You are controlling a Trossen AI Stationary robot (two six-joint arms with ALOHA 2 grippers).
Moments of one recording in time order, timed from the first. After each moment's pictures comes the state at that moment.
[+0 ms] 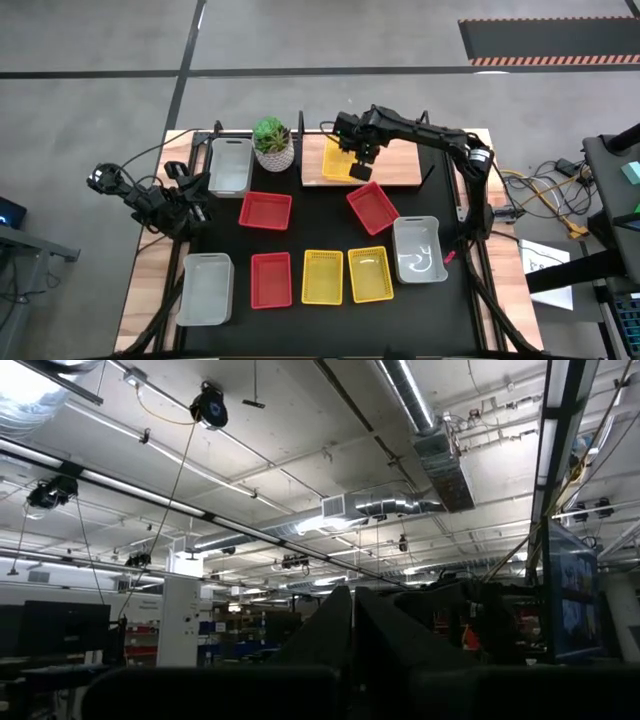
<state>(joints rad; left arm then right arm) -0.52 0.24 0.01 1.16 -0.78 0.82 -0.47 1.98 1.78 -1.23 0.18 -0.15</state>
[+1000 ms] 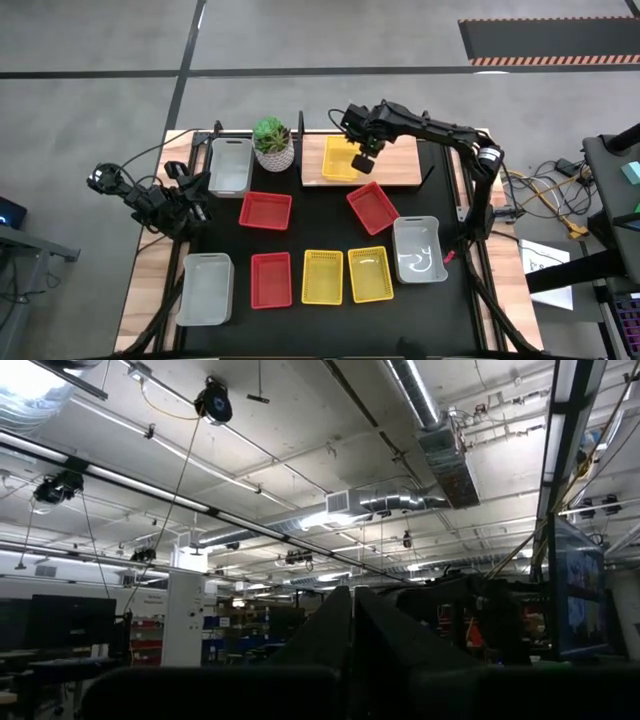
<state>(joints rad) -0.52 0.24 0.01 1.16 -0.80 0.82 -0.52 1.91 1.69 -1.16 0.20 -0.08</state>
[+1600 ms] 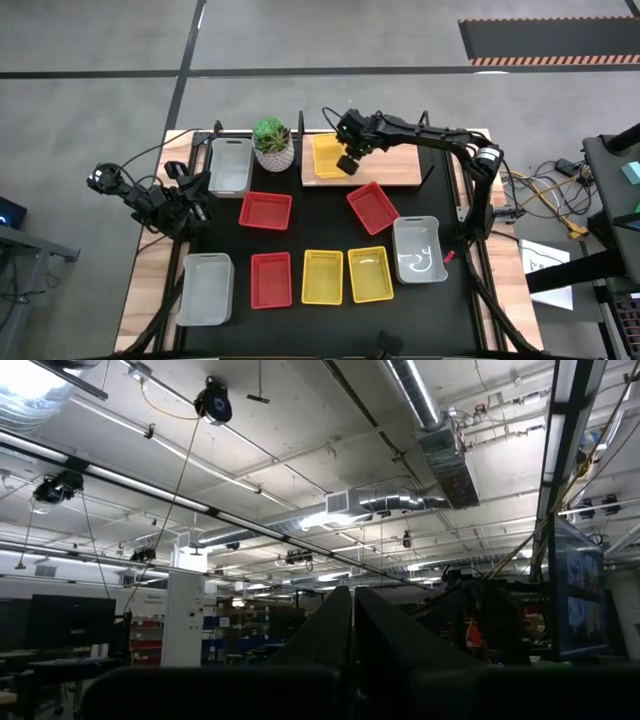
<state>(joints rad) -0.52 0.24 0.01 1.16 -0.80 0.82 -0.52 1.91 1.52 -0.69 0.12 -0.06</state>
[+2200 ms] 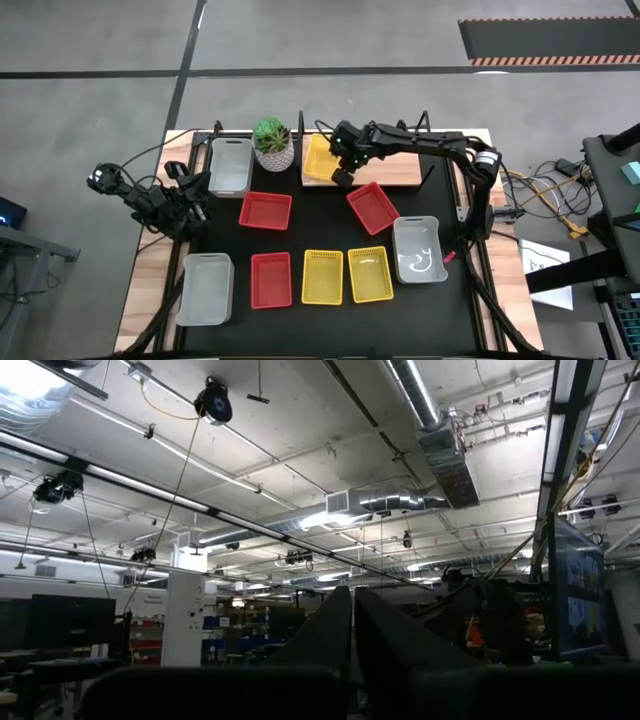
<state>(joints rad) -0.52 0.24 0.01 1.16 -0.80 0.82 -0.43 1.91 1.52 -0.72 0.03 0.00</state>
